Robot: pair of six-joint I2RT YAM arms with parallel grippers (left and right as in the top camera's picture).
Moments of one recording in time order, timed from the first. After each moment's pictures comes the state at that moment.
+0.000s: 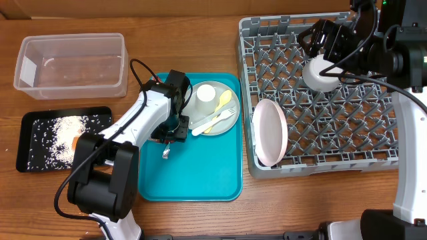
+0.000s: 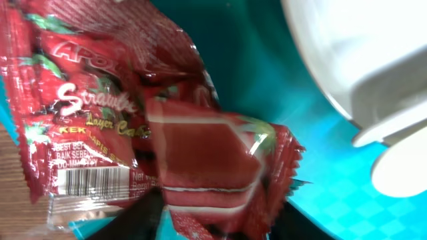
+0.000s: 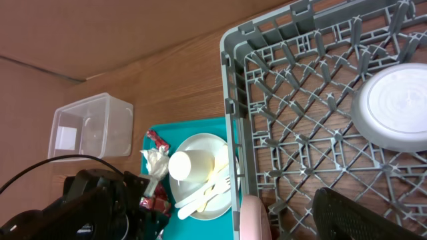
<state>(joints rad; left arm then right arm) -0.32 1.89 1.27 -1.01 -0.05 -0.22 -0.01 1.60 1.93 -1.18 -0.44 0.33</state>
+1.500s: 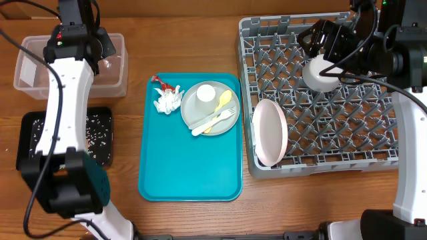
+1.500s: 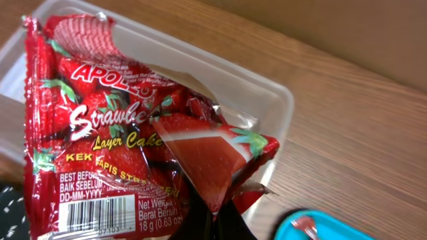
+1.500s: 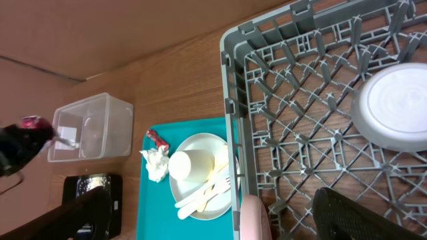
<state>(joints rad) 0.11 1.90 1.77 -0.75 -0.22 -0.29 -0.01 1.60 1.93 -1.18 -0.44 0.33</state>
